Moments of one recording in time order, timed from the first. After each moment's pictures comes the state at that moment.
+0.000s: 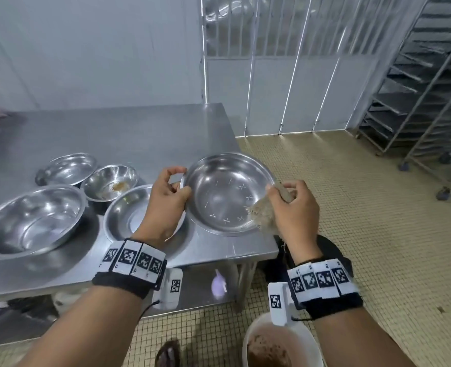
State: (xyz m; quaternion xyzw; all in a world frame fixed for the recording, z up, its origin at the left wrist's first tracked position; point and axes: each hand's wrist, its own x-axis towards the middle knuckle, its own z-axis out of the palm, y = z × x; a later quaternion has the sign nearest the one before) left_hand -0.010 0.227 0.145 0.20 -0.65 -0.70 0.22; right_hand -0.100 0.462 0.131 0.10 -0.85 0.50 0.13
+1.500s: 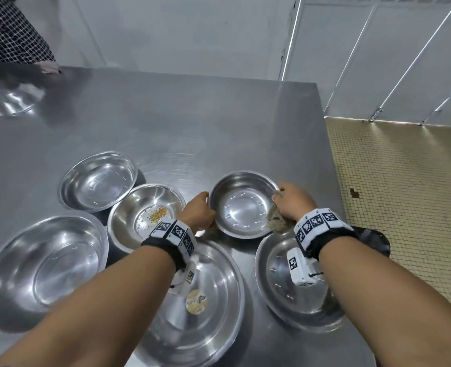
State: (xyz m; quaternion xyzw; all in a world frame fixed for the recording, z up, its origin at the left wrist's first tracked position) left_hand -0.240 -0.066 -0.010 0.41 -0.78 -0.47 -0.06; right_hand -0.420 0.118 0.011 0.22 -0.94 0.17 -0.22
